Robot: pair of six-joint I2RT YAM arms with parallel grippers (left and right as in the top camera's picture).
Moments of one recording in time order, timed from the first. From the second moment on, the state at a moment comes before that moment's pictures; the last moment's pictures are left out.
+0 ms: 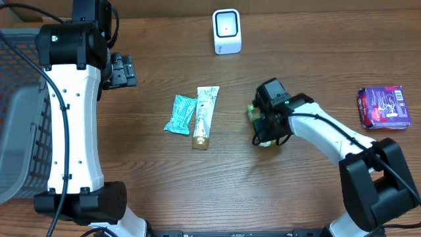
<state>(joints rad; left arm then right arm) 0.00 1.78 2.15 -1.65 -0.31 -0.25 0.45 1.79 1.12 -0.74 -0.10 0.13</state>
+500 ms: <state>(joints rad) 0.00 1.78 2.15 -1.65 -0.31 -0.25 0.27 1.78 1.30 -0.56 -1.05 0.30</state>
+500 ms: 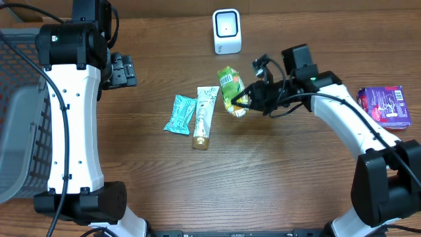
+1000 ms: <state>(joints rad) 0.00 1.78 2.15 -1.65 -0.31 -0.25 0.25 1.73 1.44 -0.50 -1.29 0.42</state>
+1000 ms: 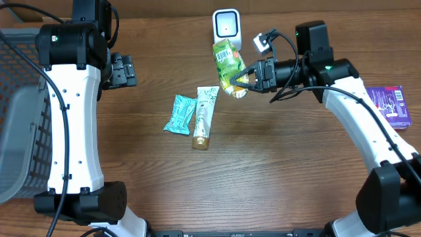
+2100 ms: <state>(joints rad) 0.00 1.78 2.15 -1.65 -0.32 -0.25 0.54 1.93 1.46 0.22 0.64 -0.40</state>
